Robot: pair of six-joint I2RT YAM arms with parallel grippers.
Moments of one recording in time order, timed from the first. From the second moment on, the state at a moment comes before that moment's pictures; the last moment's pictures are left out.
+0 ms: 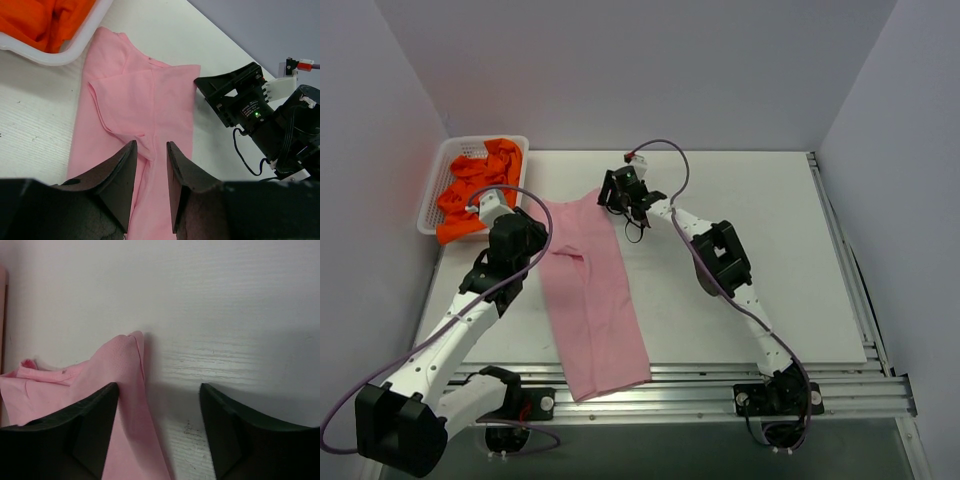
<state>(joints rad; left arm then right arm) -0.34 1.03 0.79 -0.17 -0.42 -0.75 0.62 2.58 2.12 -0.11 0.15 0.70</state>
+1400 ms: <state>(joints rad) -0.34 1.11 0.77 -0.10 -0.42 -0.75 0.29 2.74 2.44 -0.23 0.11 0.70</state>
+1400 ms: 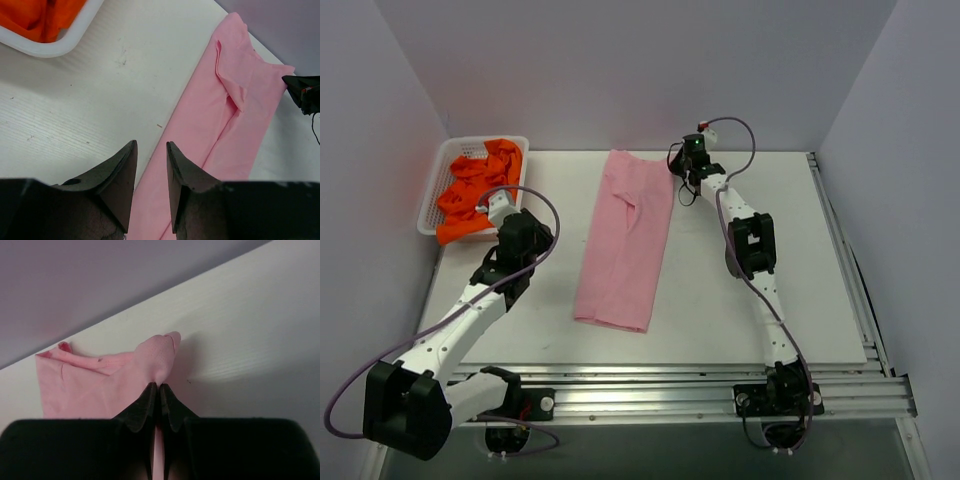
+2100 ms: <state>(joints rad) -0.34 1.23 0.76 -0.01 -0.41 -0.75 0.29 2.63 2.16 0.06 -0.02 0.60</state>
